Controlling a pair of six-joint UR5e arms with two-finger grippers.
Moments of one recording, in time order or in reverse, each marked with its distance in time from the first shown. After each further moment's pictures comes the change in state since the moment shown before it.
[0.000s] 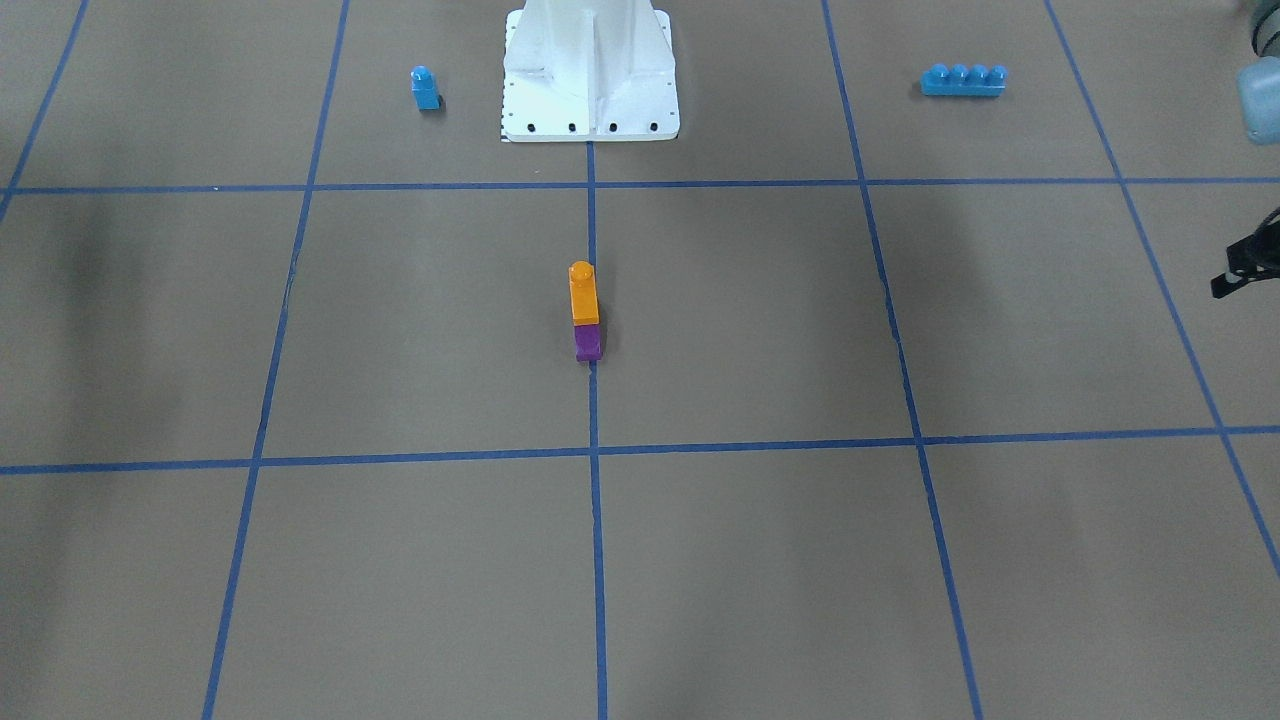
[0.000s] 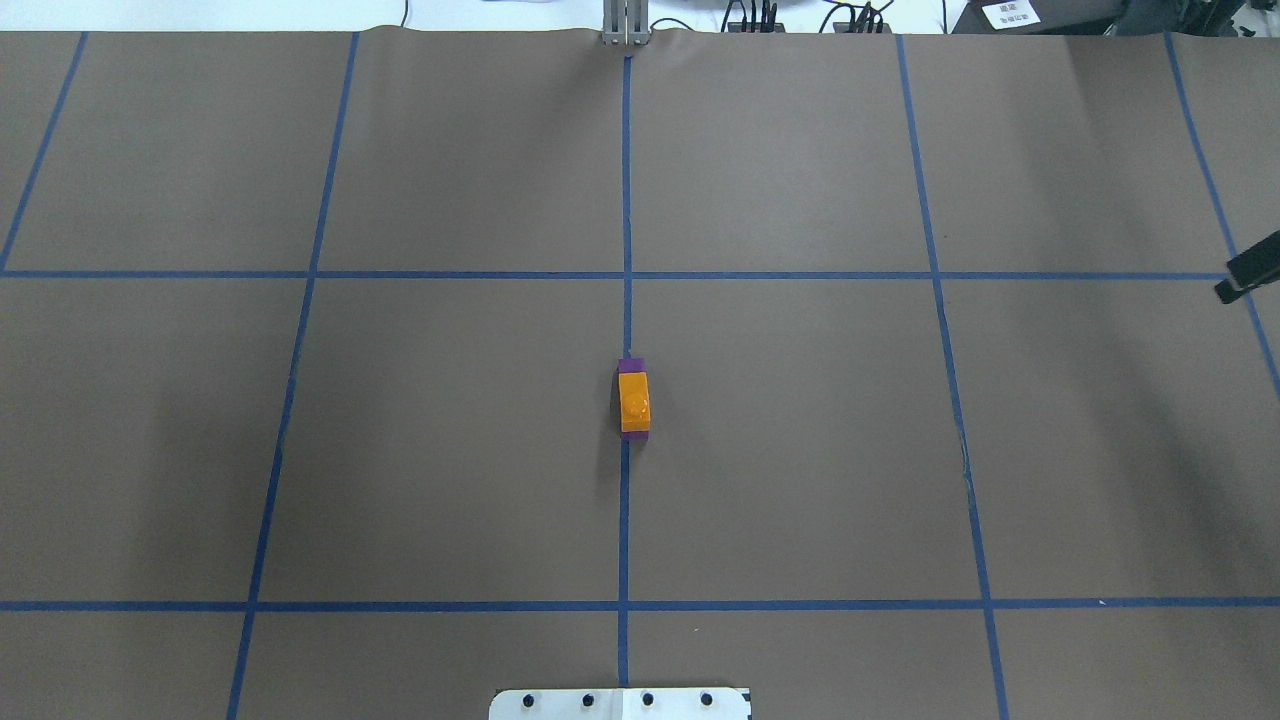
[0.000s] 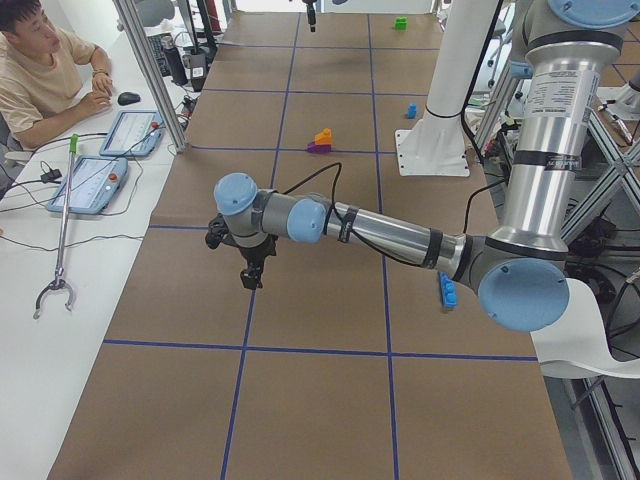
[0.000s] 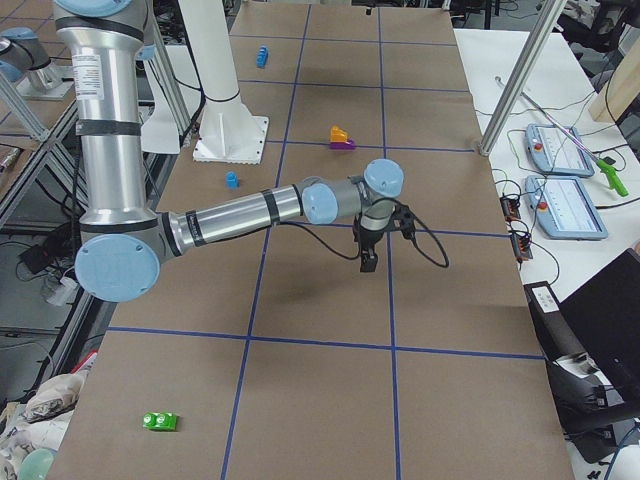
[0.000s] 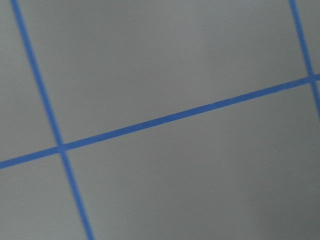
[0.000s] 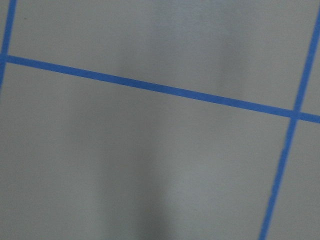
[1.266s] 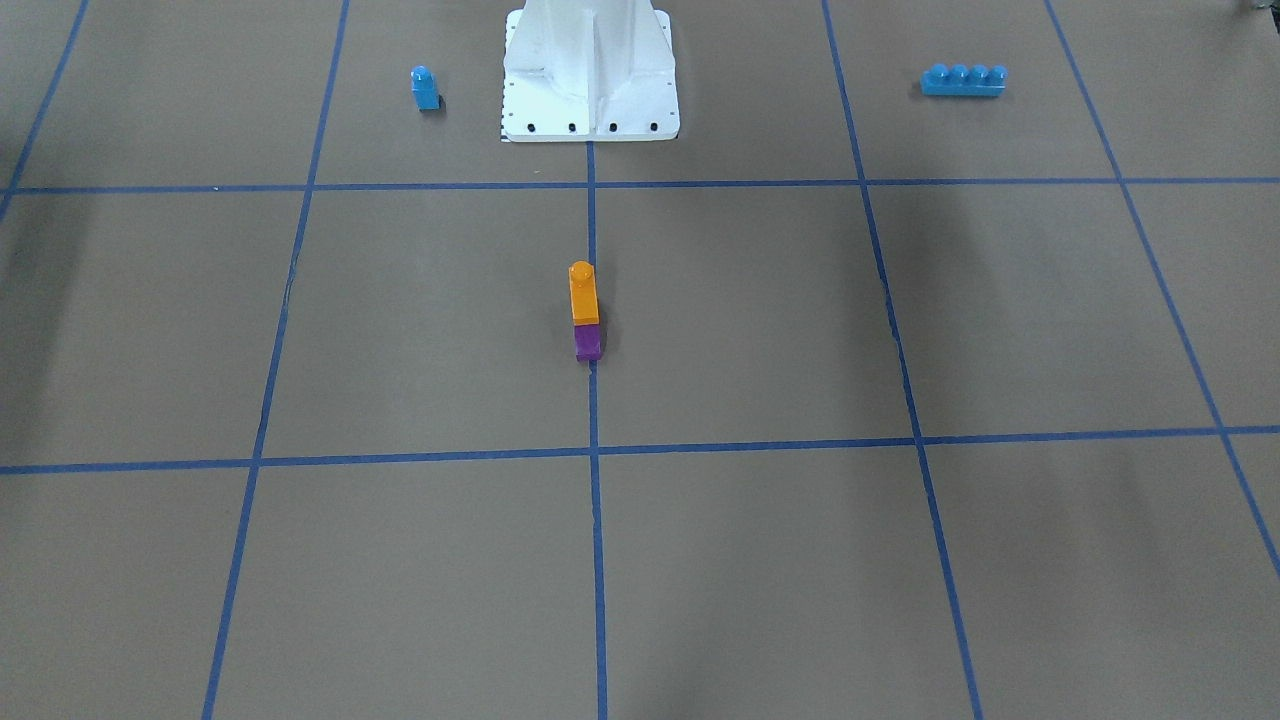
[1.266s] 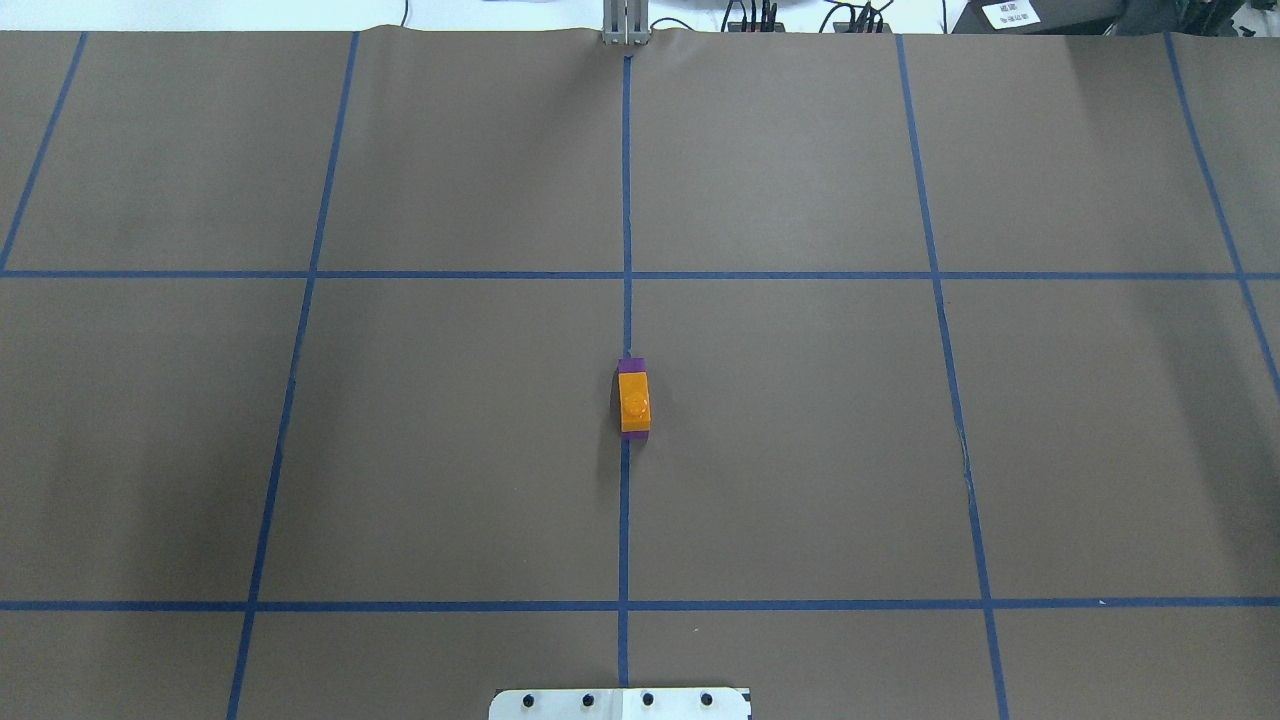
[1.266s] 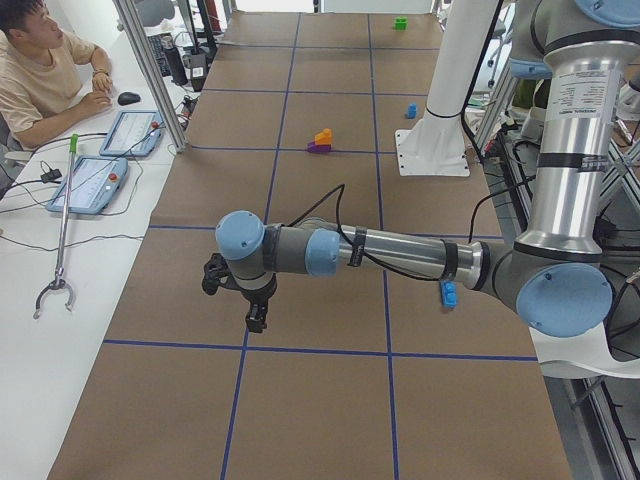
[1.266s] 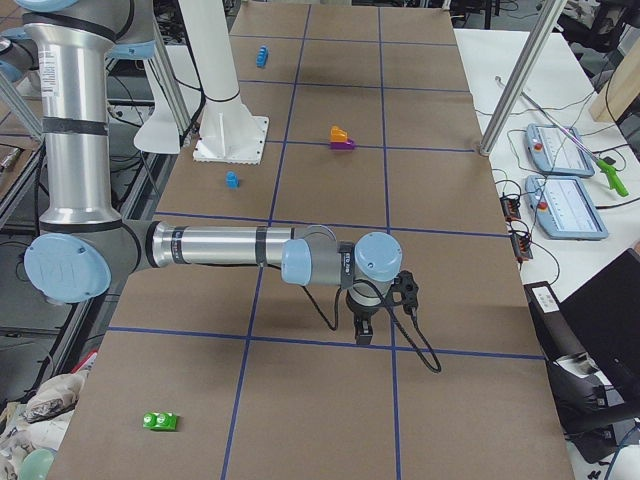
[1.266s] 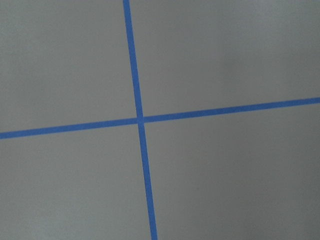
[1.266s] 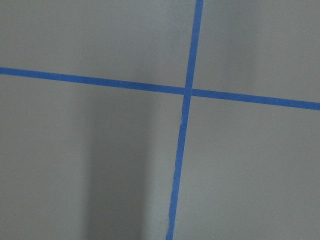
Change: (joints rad) left arm -0.099 0.101 -0.039 0.013 0.037 -0.038; right arm 0.174 -0.021 -0.119 -0.001 0.034 -0.143
